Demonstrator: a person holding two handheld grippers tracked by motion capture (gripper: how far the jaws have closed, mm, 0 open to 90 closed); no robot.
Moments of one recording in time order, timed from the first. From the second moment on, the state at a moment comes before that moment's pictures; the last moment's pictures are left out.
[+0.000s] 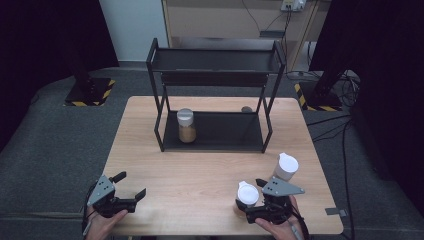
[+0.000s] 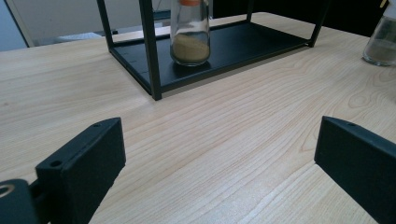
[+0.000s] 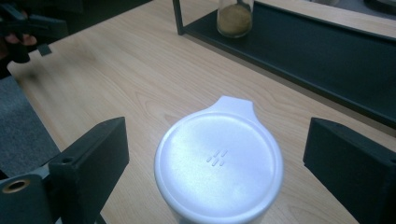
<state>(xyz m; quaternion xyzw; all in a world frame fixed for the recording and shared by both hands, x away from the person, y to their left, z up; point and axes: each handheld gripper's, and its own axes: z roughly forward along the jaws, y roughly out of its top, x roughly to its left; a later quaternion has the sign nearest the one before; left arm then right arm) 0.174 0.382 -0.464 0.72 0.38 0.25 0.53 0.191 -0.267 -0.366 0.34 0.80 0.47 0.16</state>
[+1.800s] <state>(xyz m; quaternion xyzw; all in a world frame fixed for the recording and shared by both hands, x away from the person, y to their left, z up) 0.176 0.382 -0.464 0.72 0.38 0.25 0.52 0.221 -0.255 -0.353 0.29 0.83 0.45 0.16</state>
